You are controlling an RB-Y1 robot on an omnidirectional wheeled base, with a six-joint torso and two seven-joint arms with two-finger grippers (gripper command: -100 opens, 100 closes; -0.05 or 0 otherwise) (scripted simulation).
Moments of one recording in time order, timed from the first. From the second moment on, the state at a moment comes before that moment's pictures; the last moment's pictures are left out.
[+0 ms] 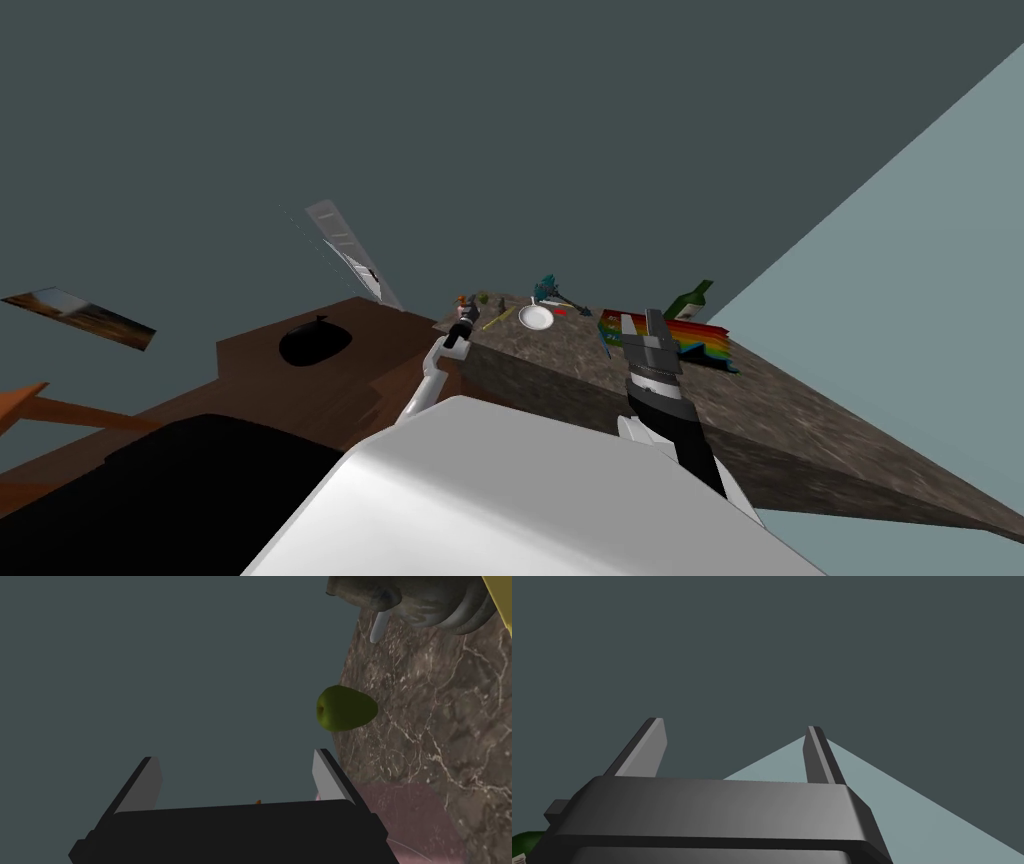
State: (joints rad) left arm 0.01 0.25 0.10 -1.75 -0.06 0.09 0.36; right arm 0.51 -0.01 0.00 -2.23 0.06 -0.56 -0.05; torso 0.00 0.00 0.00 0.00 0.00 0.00
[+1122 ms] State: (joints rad) left arm -0.27 0.29 0.18 -1.43 -0.13 0.42 0.52; right arm 0.51 -0.01 0.00 -2.23 0.06 -0.56 -0.05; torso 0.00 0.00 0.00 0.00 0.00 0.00
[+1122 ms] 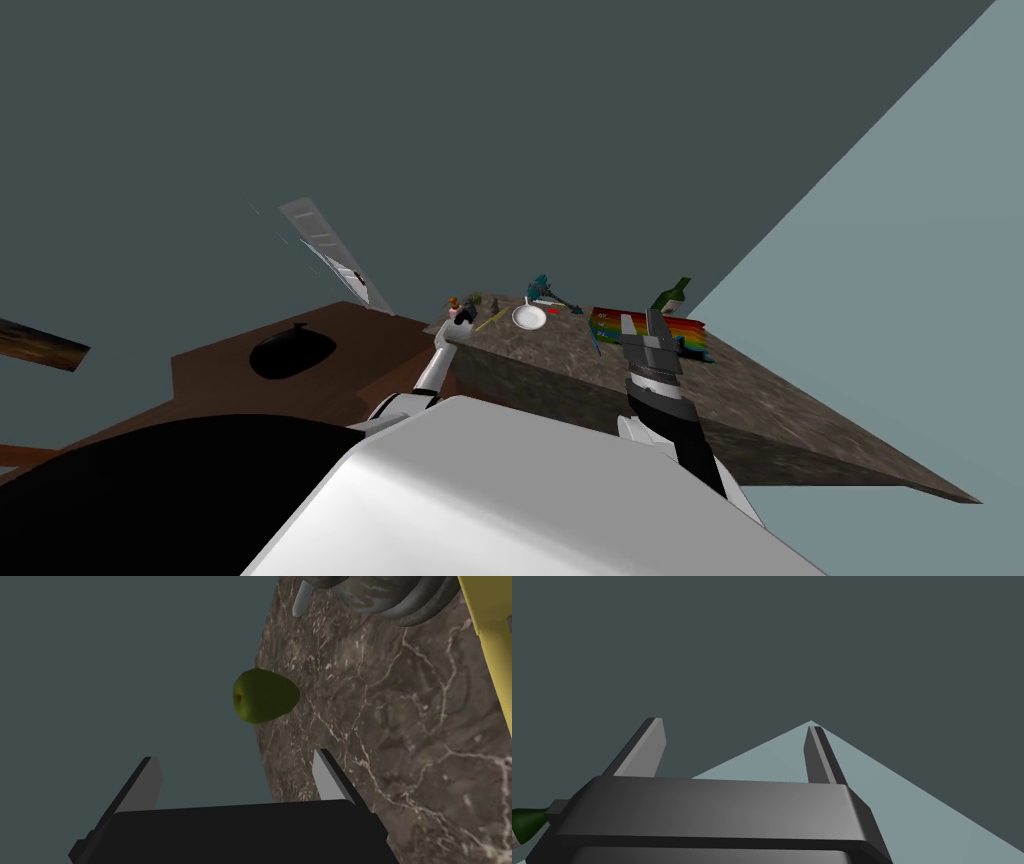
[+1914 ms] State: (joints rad) left arm -0.46 0.30 0.24 -1.21 -0.18 0.63 0.63; right arm 0.51 -0.01 0.00 -2.23 0.06 -0.56 -0.05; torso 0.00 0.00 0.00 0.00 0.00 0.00
